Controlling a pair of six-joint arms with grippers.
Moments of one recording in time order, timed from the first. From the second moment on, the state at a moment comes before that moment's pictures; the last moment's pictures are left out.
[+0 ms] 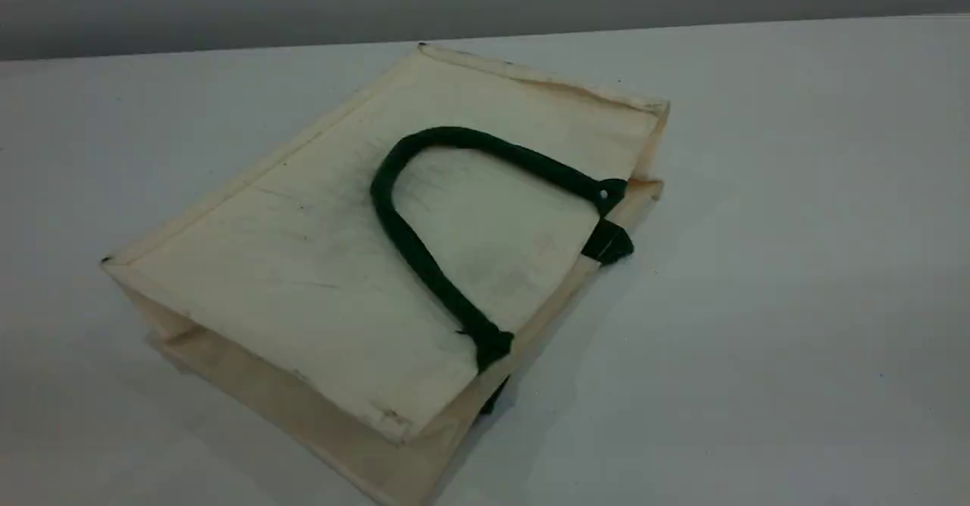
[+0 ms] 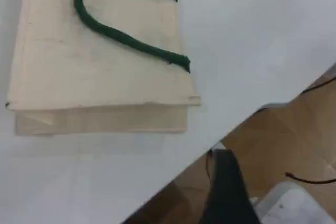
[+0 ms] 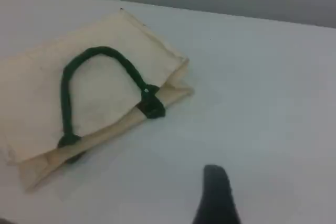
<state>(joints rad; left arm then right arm) -0.69 0.22 -0.65 -0.12 1.12 -0.07 0.28 0.00 -0.51 0.12 1.06 -0.05</state>
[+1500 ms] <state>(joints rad) -0.27 0.08 -0.50 -0.04 1.08 -0.05 0.03 0.00 -0.51 0.14 1.07 -0.05</state>
